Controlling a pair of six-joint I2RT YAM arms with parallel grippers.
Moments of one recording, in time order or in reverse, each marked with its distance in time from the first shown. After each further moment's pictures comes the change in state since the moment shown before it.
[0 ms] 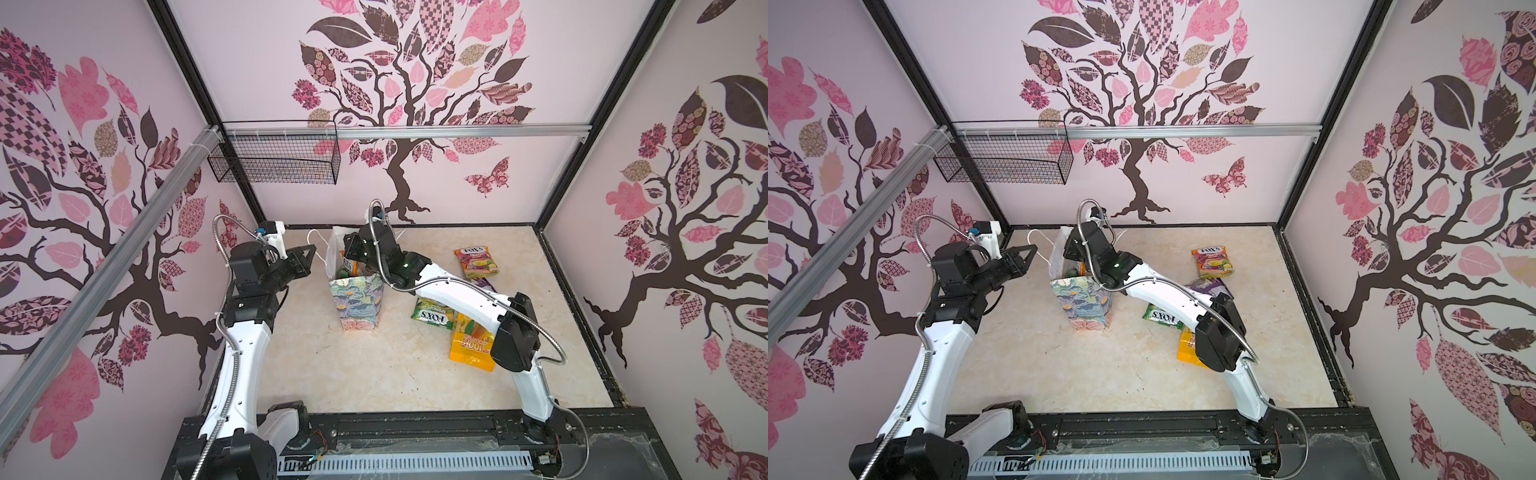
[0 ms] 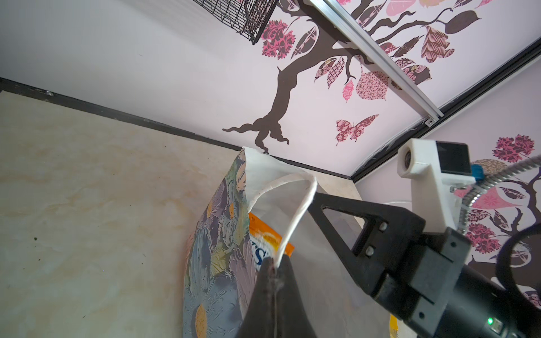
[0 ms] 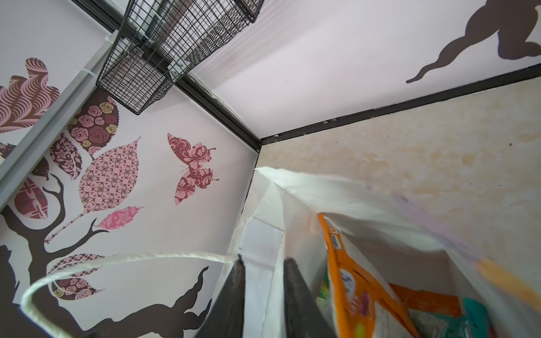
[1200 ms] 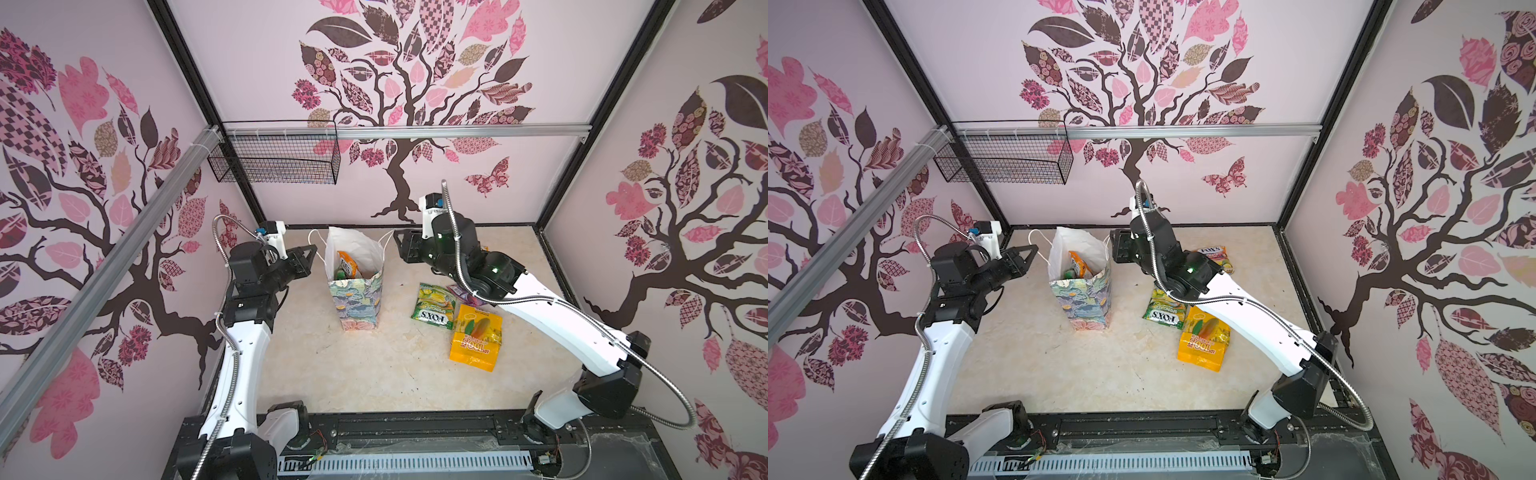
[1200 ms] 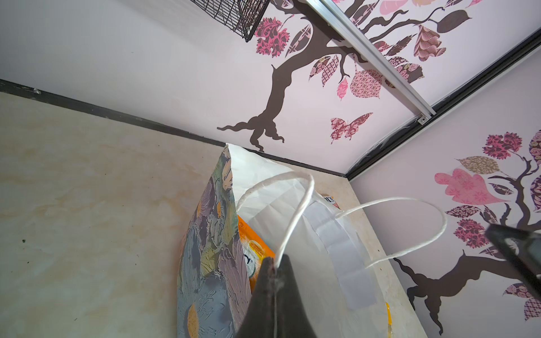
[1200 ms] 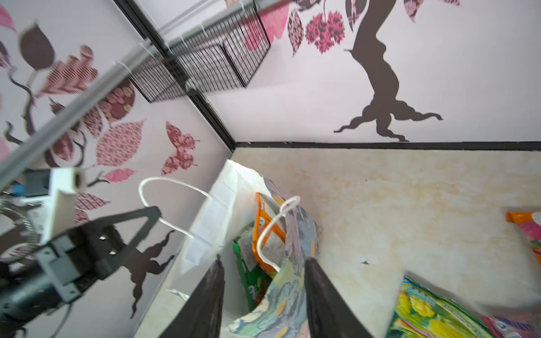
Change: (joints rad) left arm 0.004 0.000 -0.001 0.006 0.030 -0.008; right arm -0.053 -0.538 -0.378 -0.235 -0.049 -0.274
